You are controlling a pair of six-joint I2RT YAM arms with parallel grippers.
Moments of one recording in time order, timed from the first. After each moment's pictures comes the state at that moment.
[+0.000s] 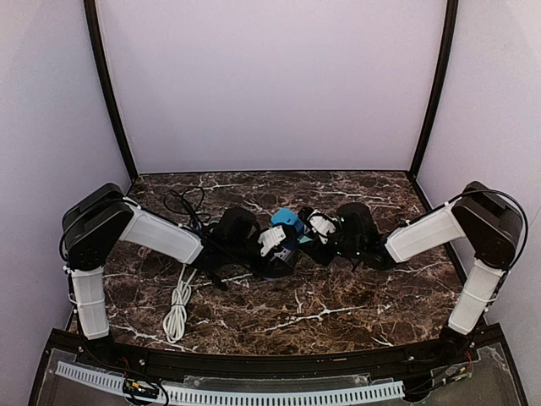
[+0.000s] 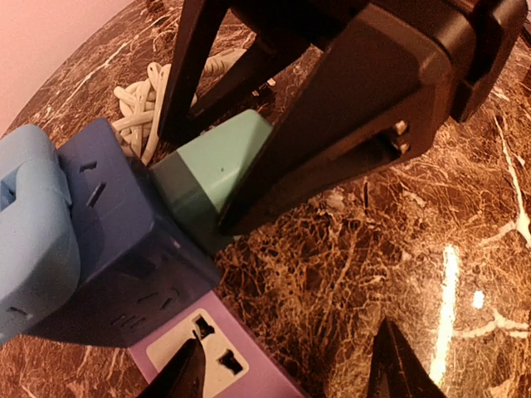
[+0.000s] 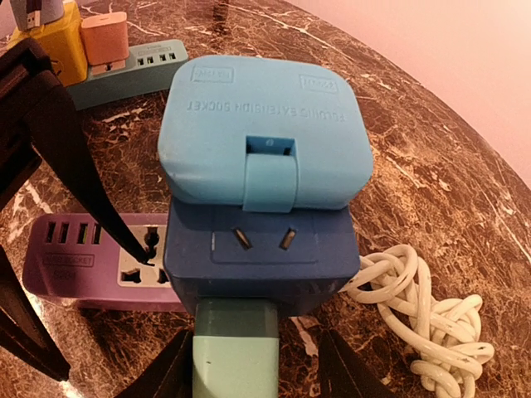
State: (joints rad) left arm -0.86 1.97 1.05 0.32 0.23 0.33; right arm 0.75 1.76 0.76 0.47 -0.10 -0.21
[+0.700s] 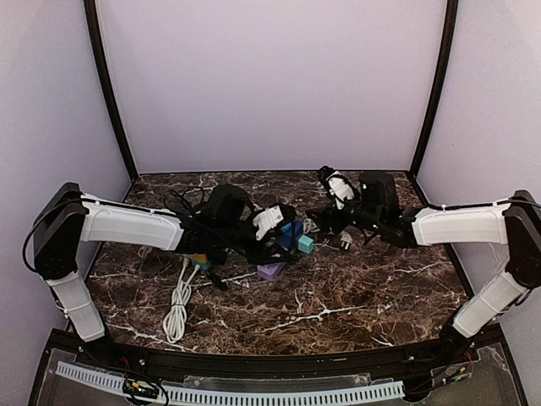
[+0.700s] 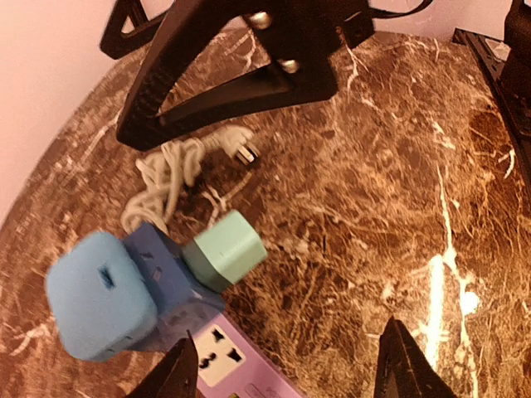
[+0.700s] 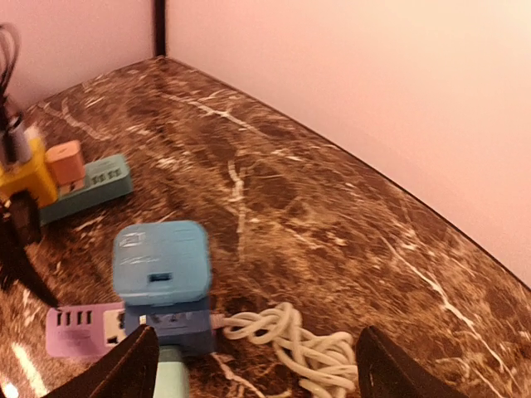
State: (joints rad) left arm -0.88 1.77 1.08 0.10 0.26 0.34; right arm 0.69 1.51 0.84 0.29 -0.03 -0.17
